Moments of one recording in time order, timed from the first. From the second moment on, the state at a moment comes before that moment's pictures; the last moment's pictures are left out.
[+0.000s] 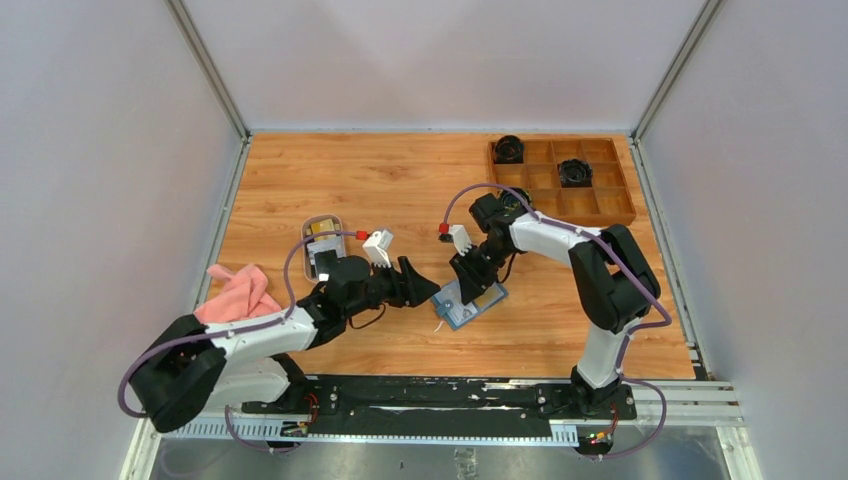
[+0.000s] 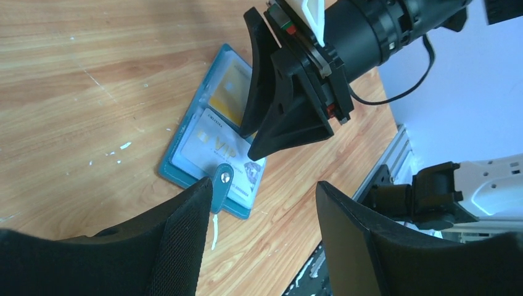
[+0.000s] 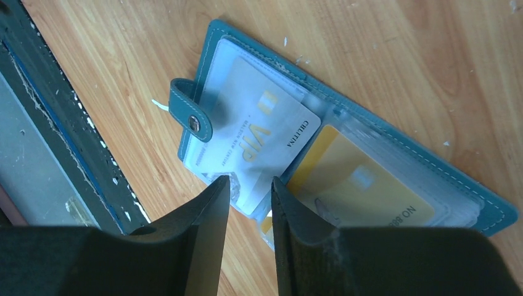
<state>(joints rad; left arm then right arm) -0.78 1.11 0.33 0.50 0.14 -0.80 0.54 1.81 1.13 -0.71 -0.64 -0.36</state>
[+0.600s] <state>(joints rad) -0.81 1.44 0.40 0.60 0.15 -0.82 0.54 1.85 1.15 -0.71 -0.64 -0.33</state>
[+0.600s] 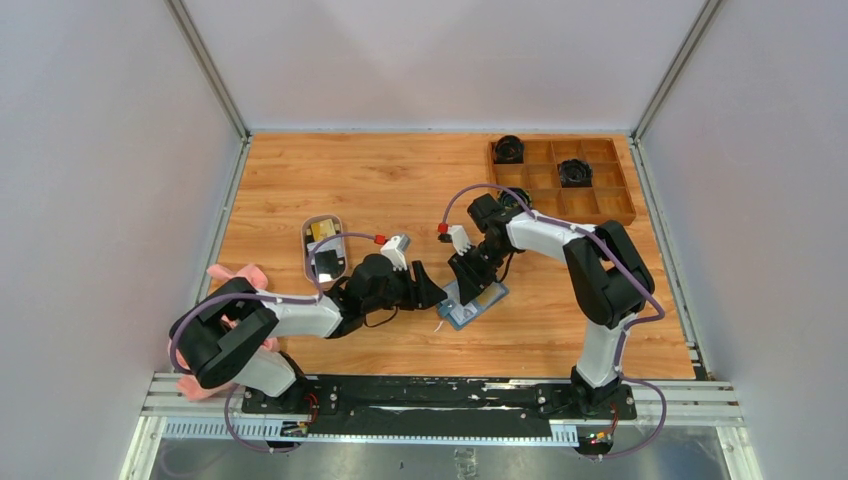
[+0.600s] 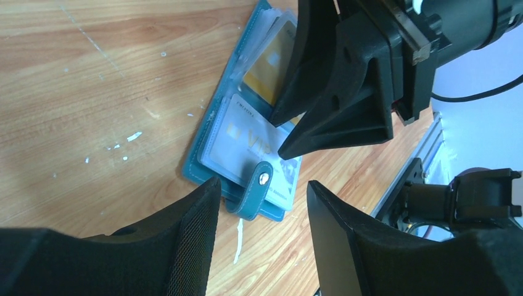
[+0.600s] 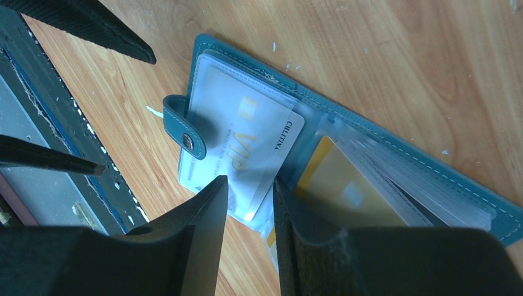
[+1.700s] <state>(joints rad) -0.82 1.60 0.39 0.80 0.24 -0.85 0.54 1.55 1.09 -0.72 -0.72 -0.54</state>
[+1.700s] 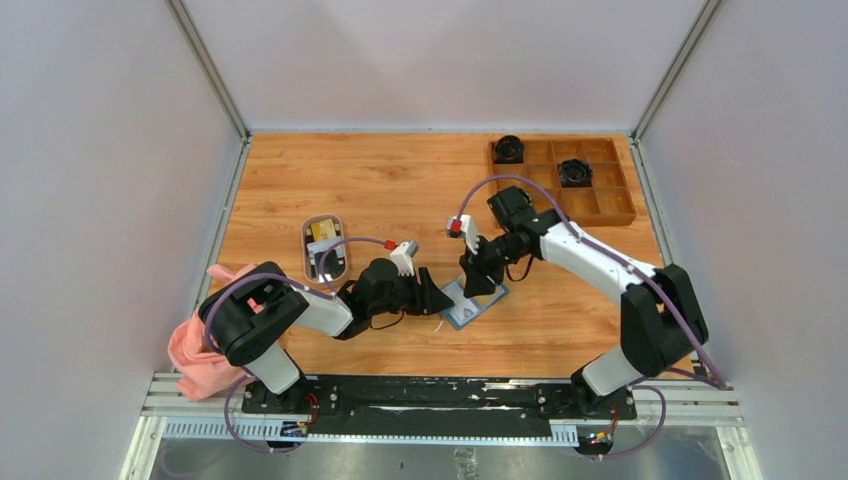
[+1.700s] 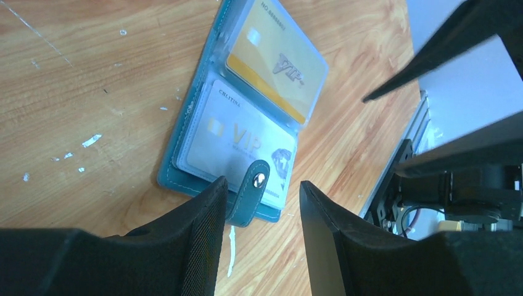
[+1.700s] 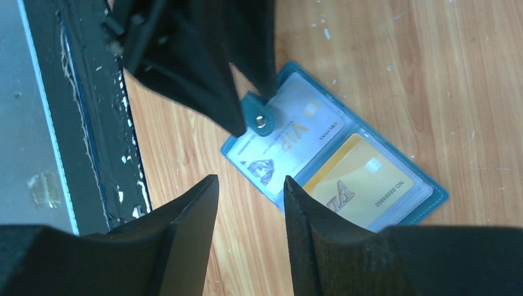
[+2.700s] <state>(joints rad) -0.82 1.67 0.31 0.99 0.29 -0.86 0.70 1.40 0.64 -0.26 -0.61 -1.17</state>
